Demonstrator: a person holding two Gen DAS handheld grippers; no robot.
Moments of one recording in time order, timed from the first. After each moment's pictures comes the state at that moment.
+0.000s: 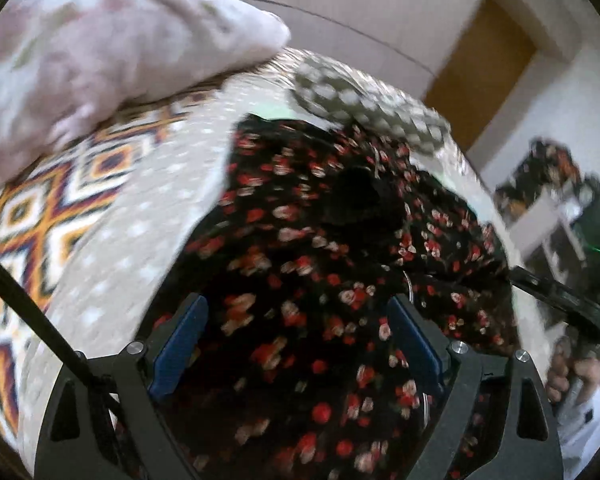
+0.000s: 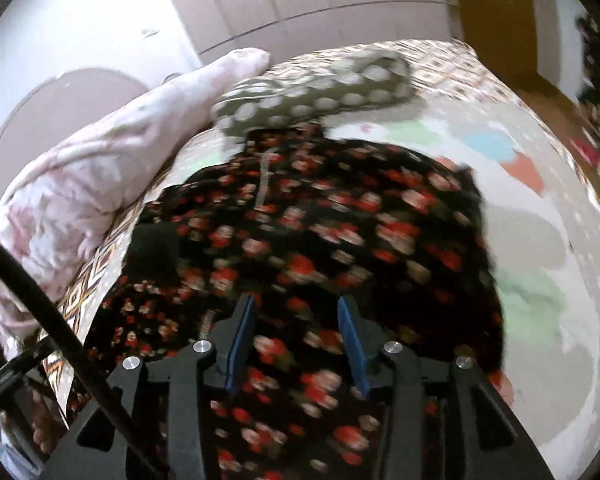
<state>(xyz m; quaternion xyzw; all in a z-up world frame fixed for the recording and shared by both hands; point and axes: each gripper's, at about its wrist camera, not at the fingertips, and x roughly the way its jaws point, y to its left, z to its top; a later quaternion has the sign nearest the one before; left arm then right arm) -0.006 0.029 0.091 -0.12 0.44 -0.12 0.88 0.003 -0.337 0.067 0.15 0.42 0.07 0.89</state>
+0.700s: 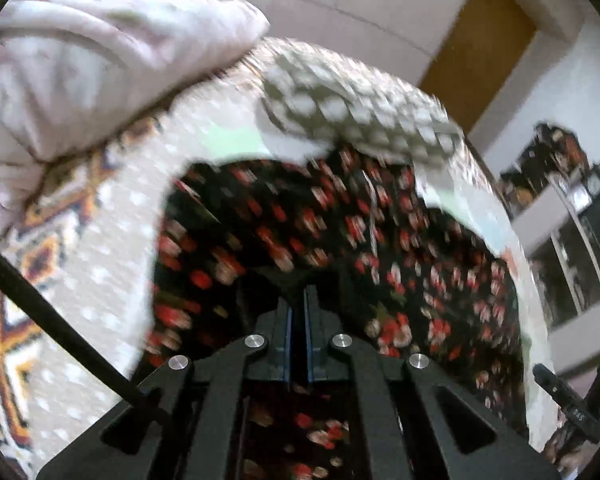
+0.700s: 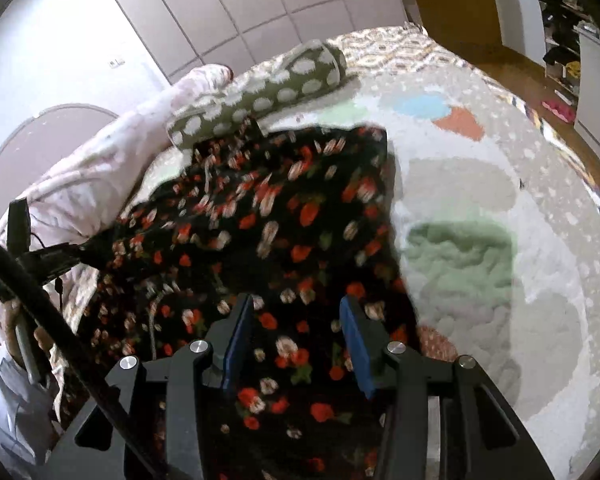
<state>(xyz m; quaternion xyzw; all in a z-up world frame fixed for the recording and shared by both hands) 0.133 -0.007 0.115 -0.10 0.45 -0.12 0.88 -0.028 -0.402 0.040 0.20 0.40 0.04 0.89</state>
